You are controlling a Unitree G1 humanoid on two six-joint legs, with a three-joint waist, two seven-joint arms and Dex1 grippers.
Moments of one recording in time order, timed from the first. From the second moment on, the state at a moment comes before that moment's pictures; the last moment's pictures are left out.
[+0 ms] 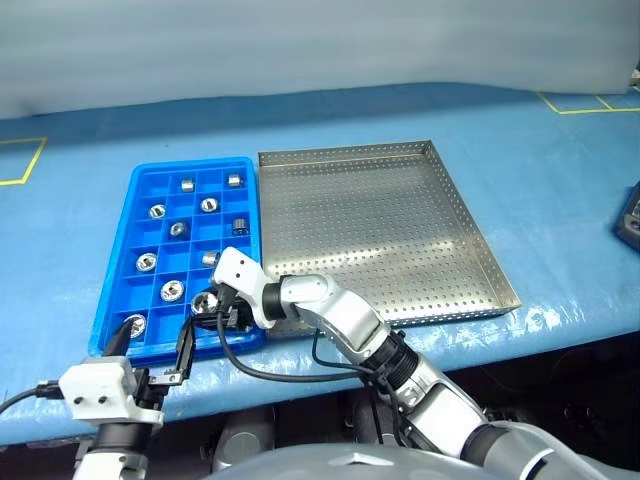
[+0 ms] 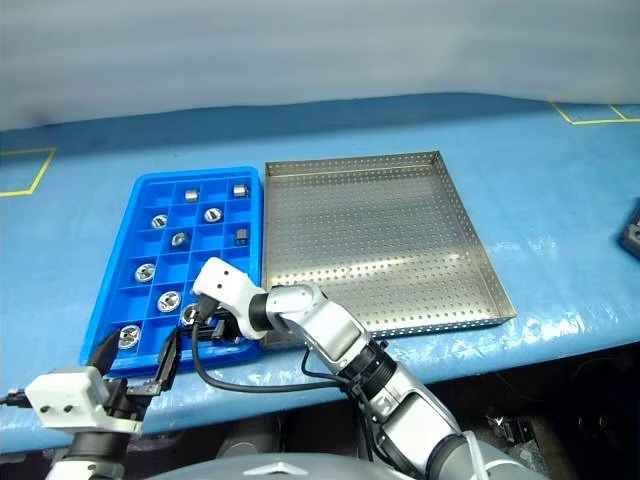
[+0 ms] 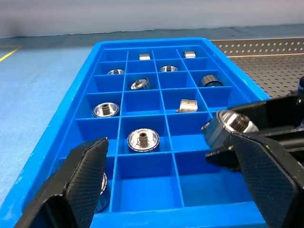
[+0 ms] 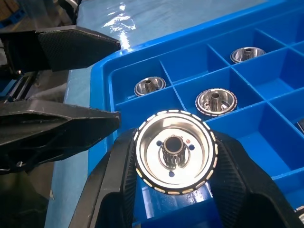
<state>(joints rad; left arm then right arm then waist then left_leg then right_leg) 0.87 0.08 0.13 -0.77 -0.25 -0.01 -0.22 -0.52 0.08 0.64 0.08 0.15 0.59 0.71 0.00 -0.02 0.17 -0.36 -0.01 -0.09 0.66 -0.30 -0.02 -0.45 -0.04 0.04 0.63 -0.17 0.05</state>
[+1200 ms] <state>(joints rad) 0.15 0.36 0.10 -0.62 -0.27 0.43 -0.23 -0.27 -0.25 0.16 -0.30 0.18 0.62 0.47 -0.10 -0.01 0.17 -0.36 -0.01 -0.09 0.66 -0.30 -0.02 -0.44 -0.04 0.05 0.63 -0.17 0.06</state>
